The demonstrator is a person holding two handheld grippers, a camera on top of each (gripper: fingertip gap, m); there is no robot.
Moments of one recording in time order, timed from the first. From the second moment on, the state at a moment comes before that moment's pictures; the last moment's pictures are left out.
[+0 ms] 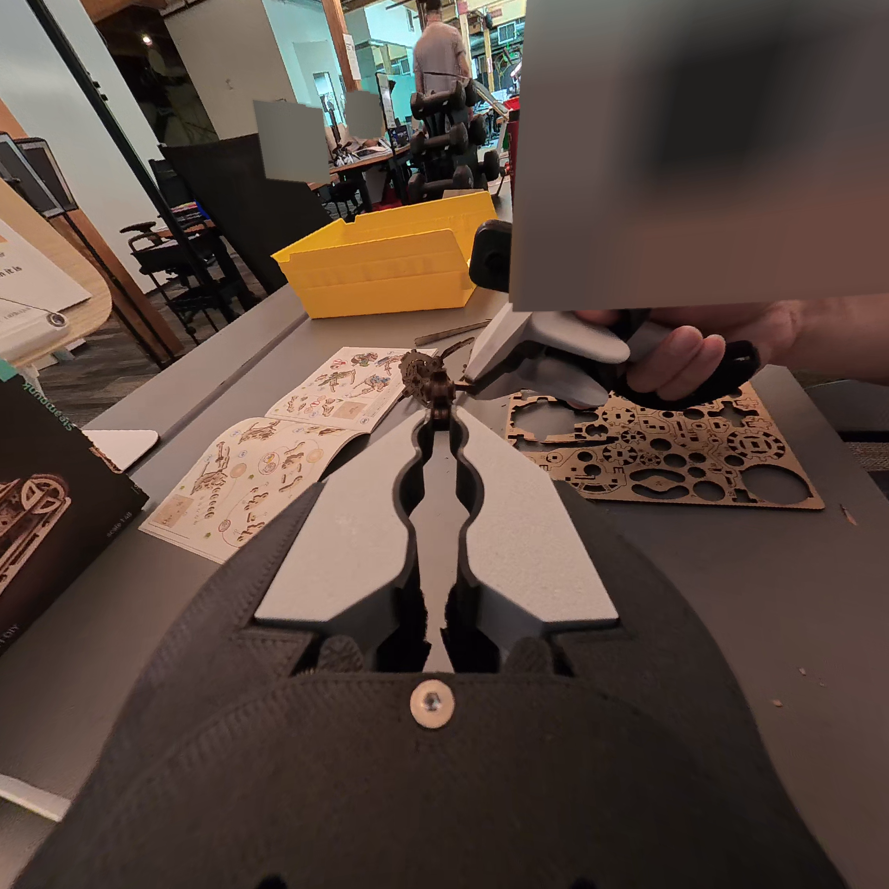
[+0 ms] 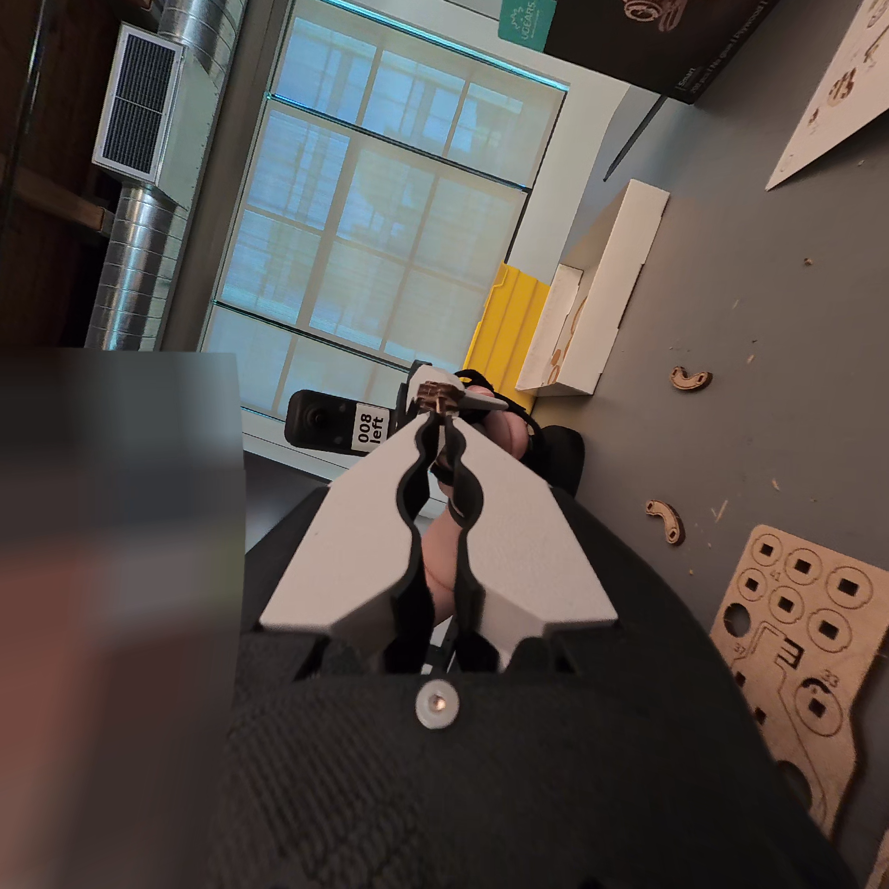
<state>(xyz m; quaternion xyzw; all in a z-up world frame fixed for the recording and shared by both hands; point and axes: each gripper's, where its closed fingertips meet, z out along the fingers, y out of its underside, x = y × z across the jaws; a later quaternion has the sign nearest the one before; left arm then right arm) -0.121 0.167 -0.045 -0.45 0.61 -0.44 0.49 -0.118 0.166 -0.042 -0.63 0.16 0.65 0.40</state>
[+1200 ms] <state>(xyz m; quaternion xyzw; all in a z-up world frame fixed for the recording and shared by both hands) -0.121 0.167 -0.044 -0.42 0.63 -0.36 0.54 -0.117 0.167 -0.040 -0.62 0.17 0.61 0.46</state>
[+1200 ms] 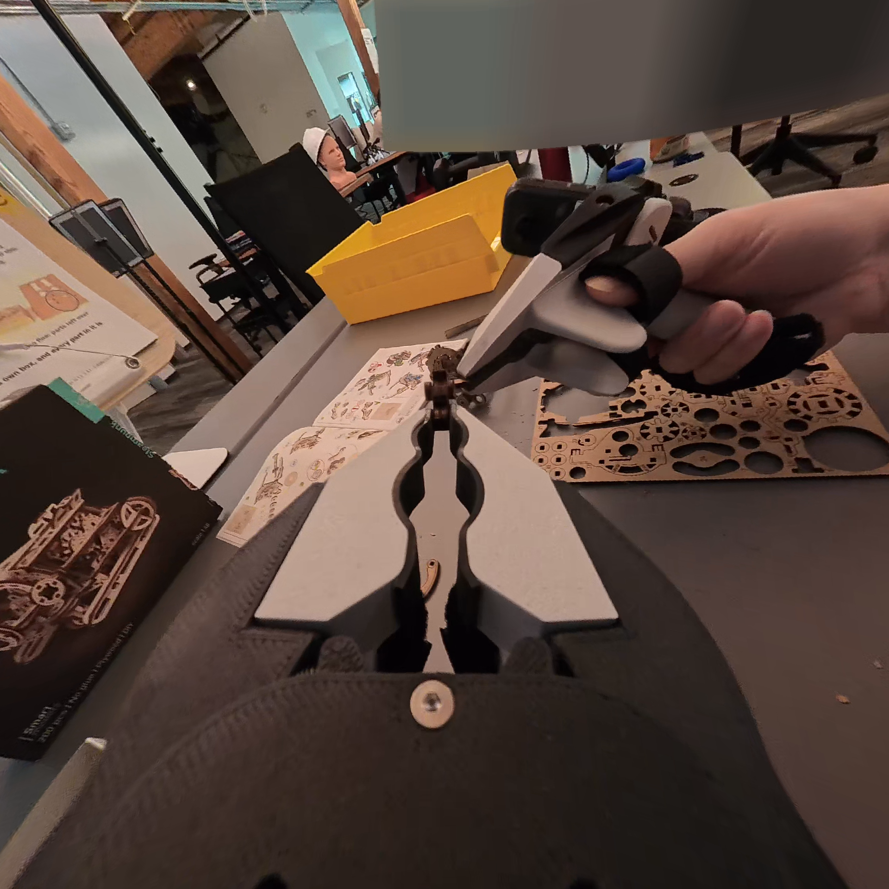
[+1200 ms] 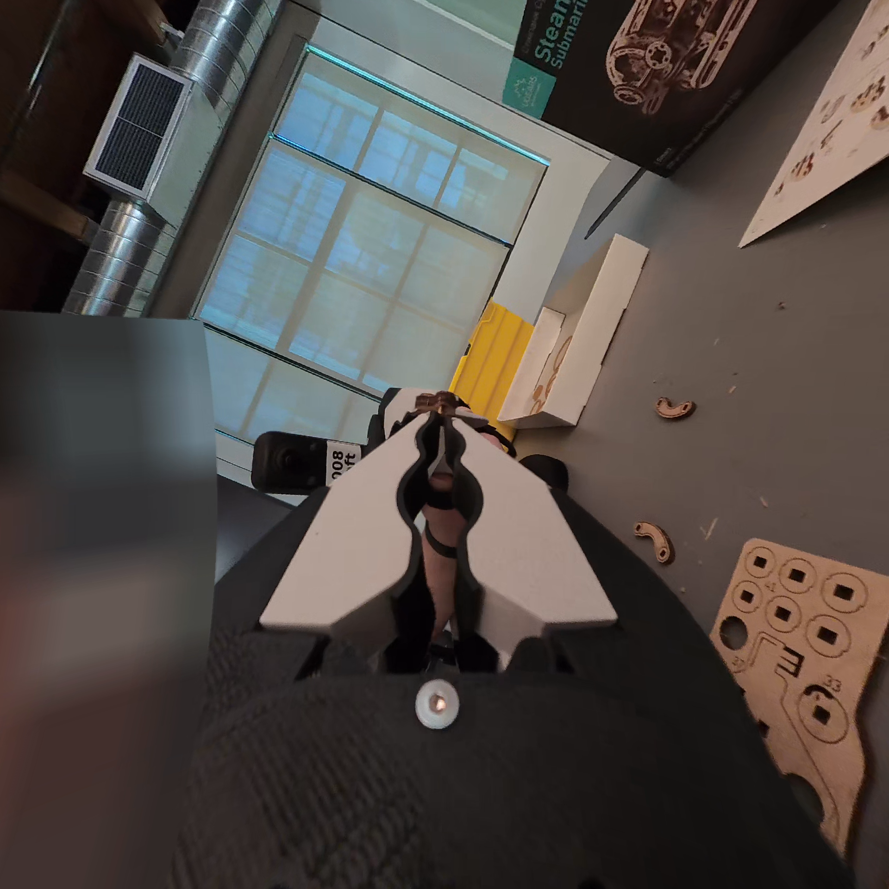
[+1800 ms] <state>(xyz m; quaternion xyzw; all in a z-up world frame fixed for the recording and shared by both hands) -0.121 0.174 -0.046 -0.45 0.62 -0.38 0.52 -0.119 0.171 -0.039 -0.64 0.14 0.59 0.46</state>
